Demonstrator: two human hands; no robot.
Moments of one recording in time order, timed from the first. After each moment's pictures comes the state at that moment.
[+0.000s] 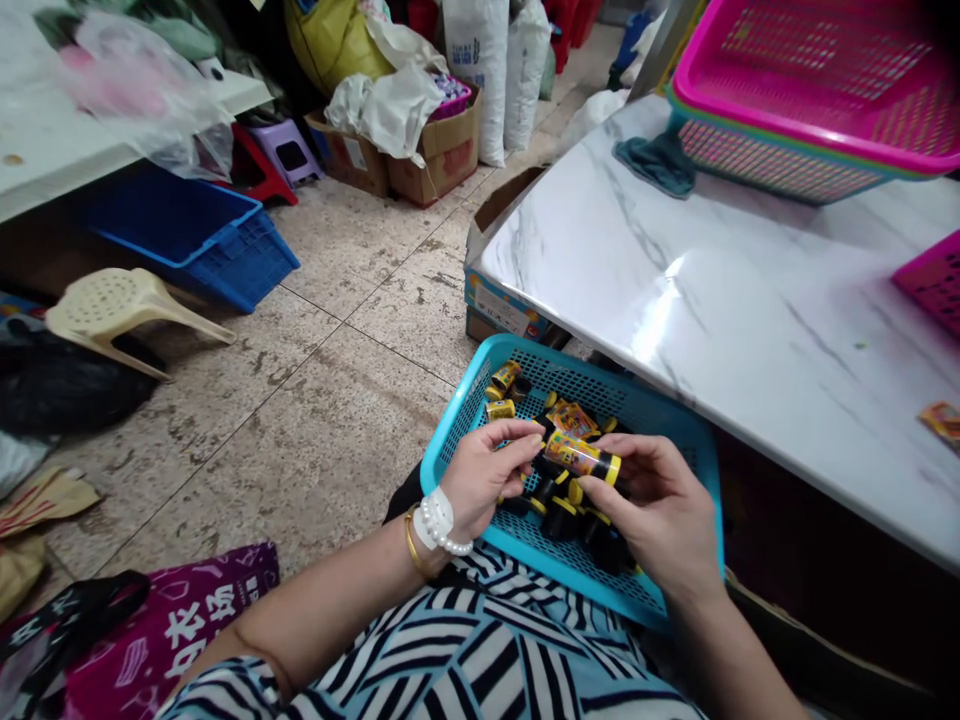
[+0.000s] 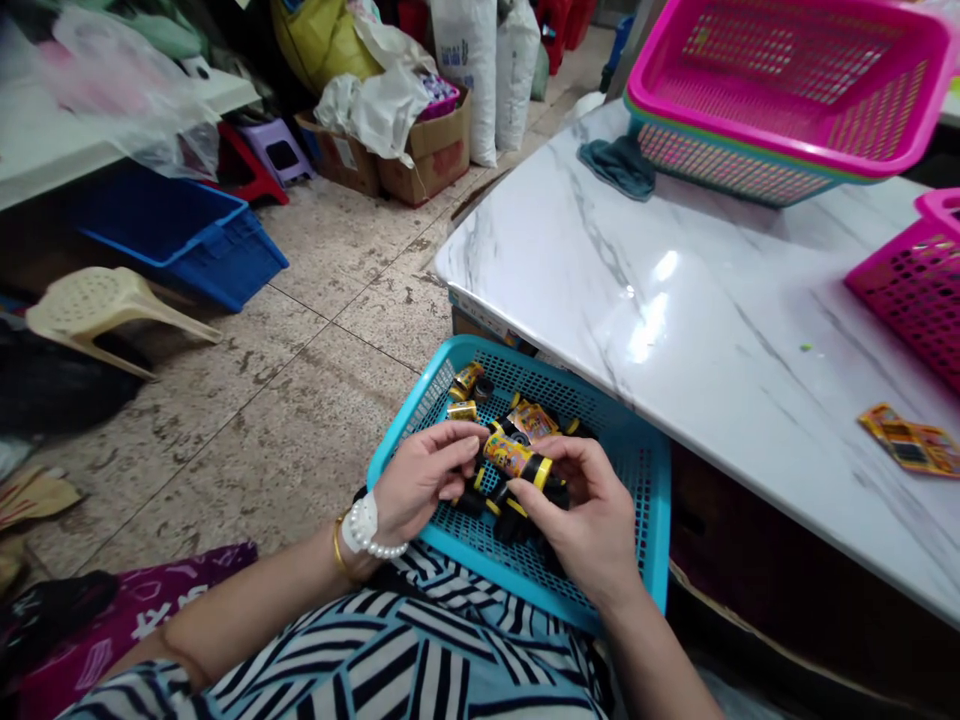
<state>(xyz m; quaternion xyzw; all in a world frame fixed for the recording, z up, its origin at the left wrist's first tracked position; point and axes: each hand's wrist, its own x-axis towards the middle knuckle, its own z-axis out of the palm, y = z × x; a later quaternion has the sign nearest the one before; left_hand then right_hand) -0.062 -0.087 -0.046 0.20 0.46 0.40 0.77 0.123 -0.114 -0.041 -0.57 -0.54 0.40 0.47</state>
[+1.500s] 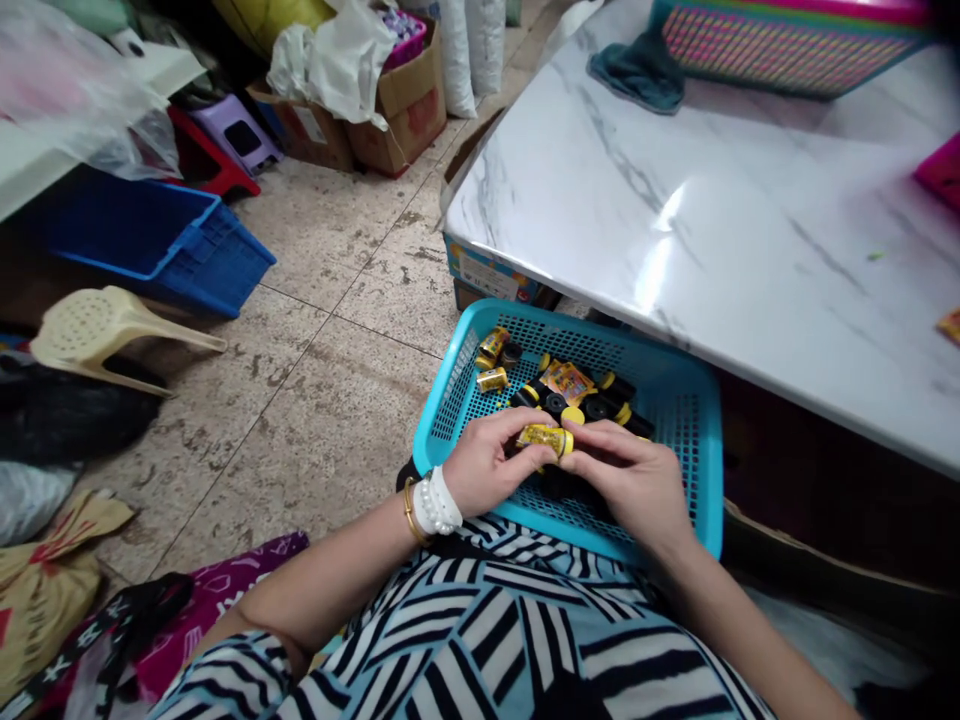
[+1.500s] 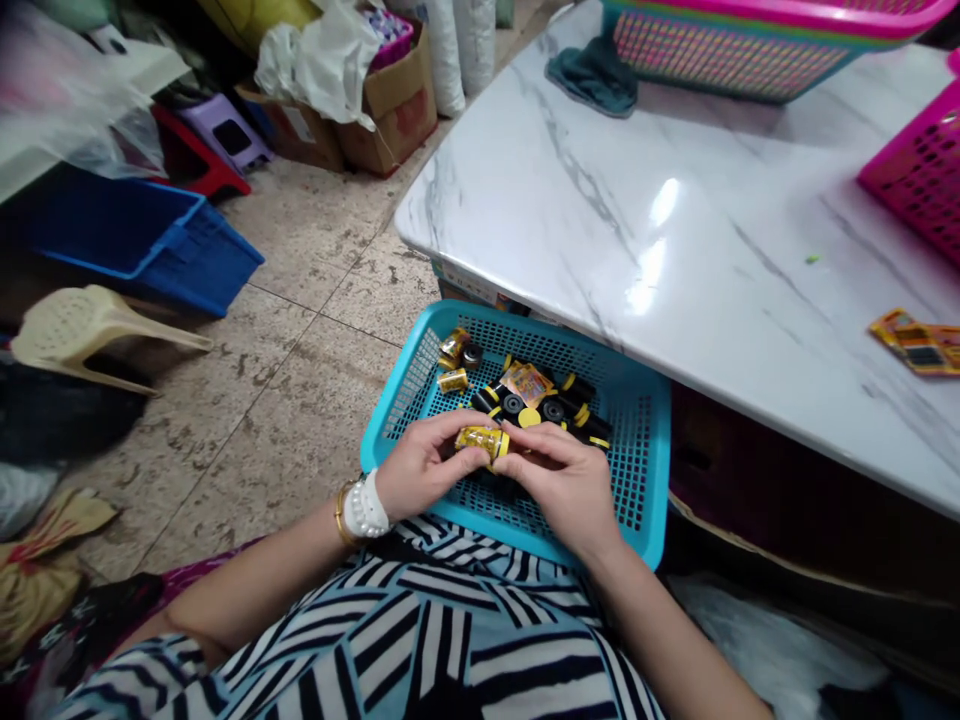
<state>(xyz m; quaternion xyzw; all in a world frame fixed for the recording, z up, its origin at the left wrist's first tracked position) -0.068 -0.091 -0.056 0.64 0.40 0.32 0.57 0.117 -0.130 -0.063 -0.57 -0.50 0.45 0.47</state>
